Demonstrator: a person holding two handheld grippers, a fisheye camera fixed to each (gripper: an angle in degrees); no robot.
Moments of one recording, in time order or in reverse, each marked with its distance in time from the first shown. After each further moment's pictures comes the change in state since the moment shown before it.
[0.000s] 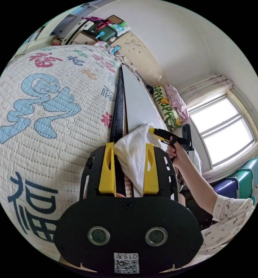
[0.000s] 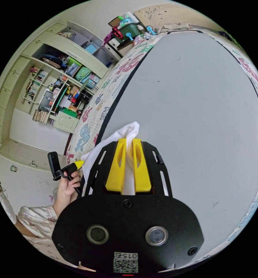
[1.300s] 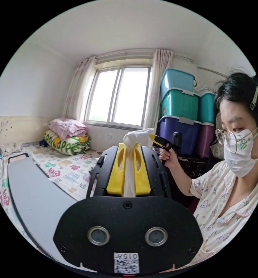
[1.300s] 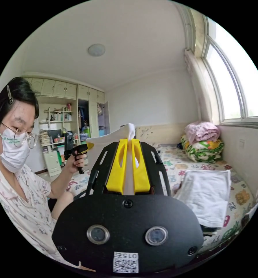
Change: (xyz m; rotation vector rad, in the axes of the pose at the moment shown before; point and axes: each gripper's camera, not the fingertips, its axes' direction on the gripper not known) left arm 0.629 -0.123 -0.210 0.105 0.600 1.068; right arm -0.442 0.463 -0.520 1.074 0.354 -0.410
